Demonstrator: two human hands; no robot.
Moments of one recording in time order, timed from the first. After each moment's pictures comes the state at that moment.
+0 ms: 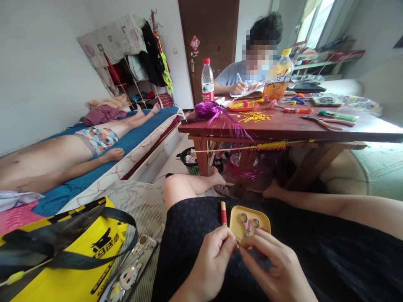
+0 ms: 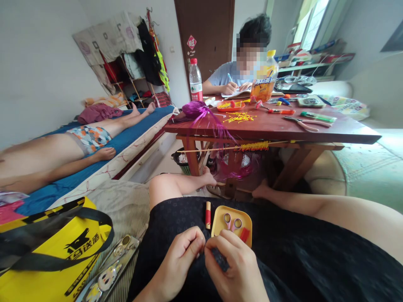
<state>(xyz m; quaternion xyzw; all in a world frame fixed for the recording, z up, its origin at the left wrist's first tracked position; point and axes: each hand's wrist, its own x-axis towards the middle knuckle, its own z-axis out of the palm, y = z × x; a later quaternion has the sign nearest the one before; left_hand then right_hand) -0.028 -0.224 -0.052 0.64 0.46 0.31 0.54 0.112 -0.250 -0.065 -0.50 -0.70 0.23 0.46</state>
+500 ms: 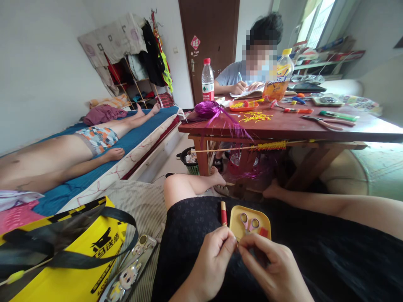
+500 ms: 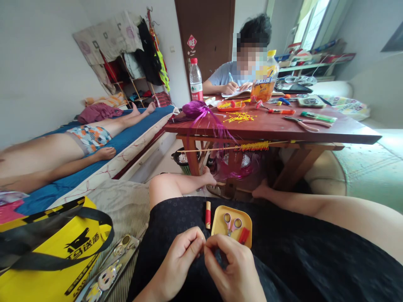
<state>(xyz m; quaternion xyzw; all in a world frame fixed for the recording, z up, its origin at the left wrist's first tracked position) -0.028 -0.224 -0.053 0.63 0.46 0.30 0.55 0.107 -0.251 -0.064 -0.53 -0.64 0.30 0.47</state>
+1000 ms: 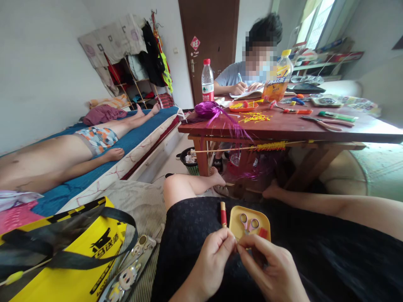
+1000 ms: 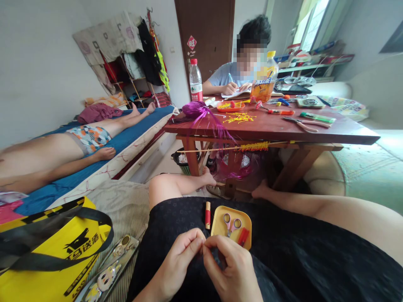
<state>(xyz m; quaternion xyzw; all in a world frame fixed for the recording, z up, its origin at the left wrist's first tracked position) -0.026 -0.225 -0.060 0.57 0.45 0.32 0.61 0.105 -0.253 -0.069 -0.52 -0.64 0.27 0.49</state>
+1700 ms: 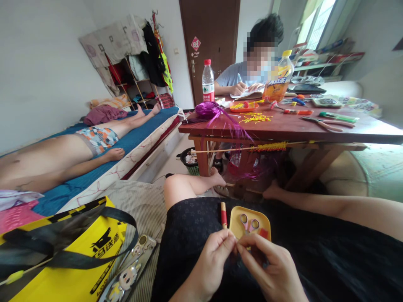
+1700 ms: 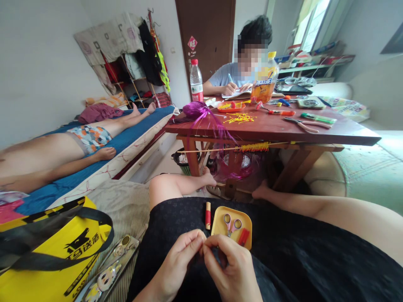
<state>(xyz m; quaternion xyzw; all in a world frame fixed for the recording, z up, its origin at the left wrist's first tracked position) -0.023 -0.226 -0.061 0.49 0.44 0.34 0.67 0.102 -0.252 -0.073 -0.52 -0.60 0.32 0.52</state>
